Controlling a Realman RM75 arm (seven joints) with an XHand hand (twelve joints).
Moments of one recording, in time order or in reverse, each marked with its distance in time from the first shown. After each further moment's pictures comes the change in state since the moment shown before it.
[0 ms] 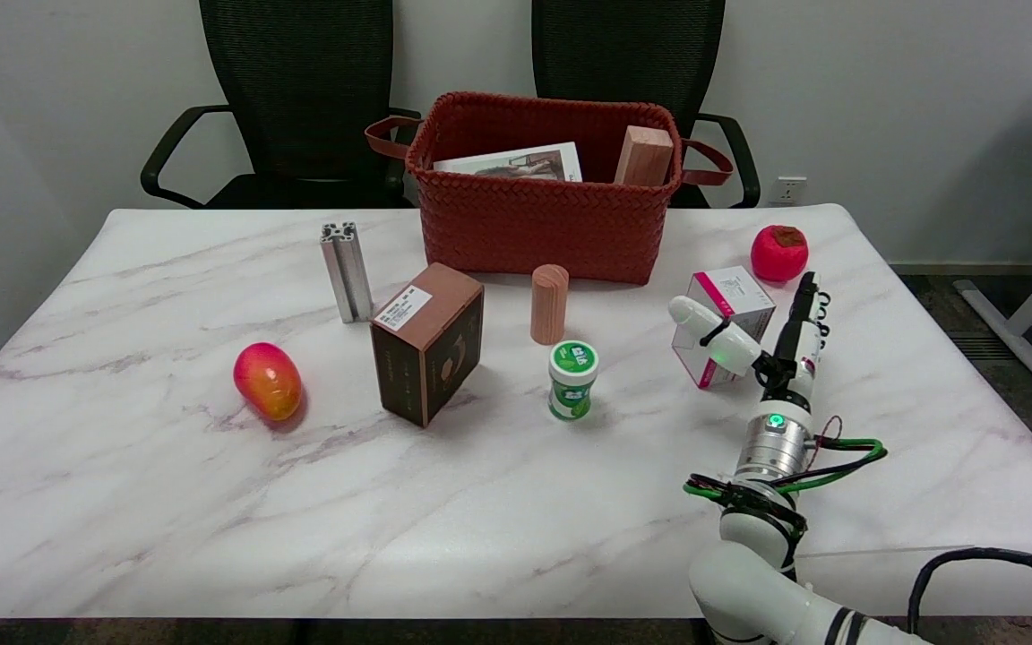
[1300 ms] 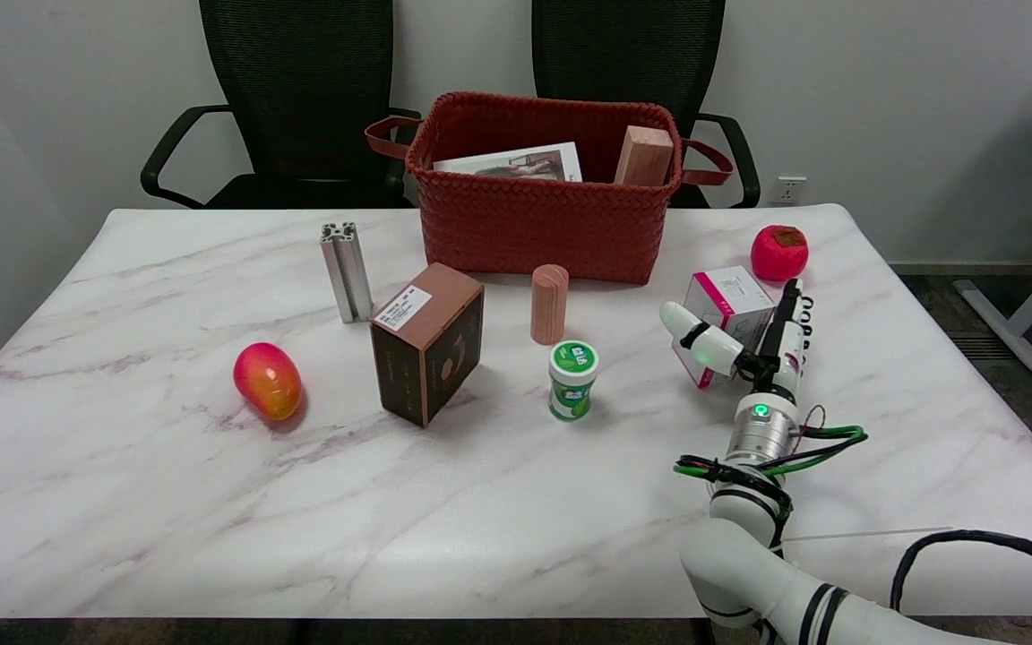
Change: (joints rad) arm 0.070 -0.019 0.010 -0.103 0.060 -0.069 -0.044
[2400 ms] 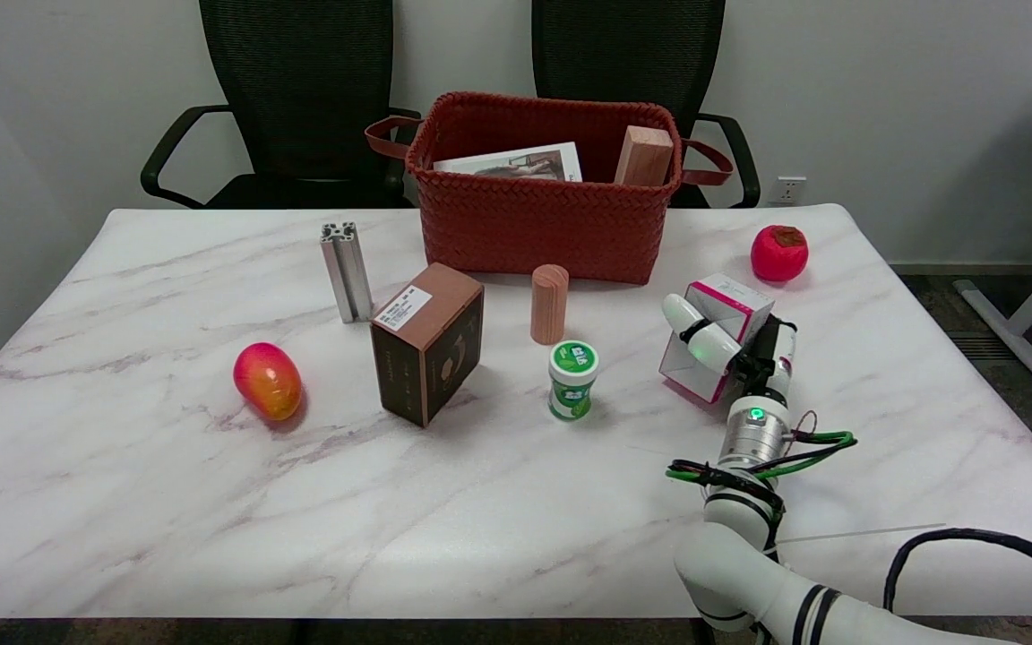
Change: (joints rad) arm 0.014 -0.010 -0.025 -0.041 -0.009 -0.005 0.129
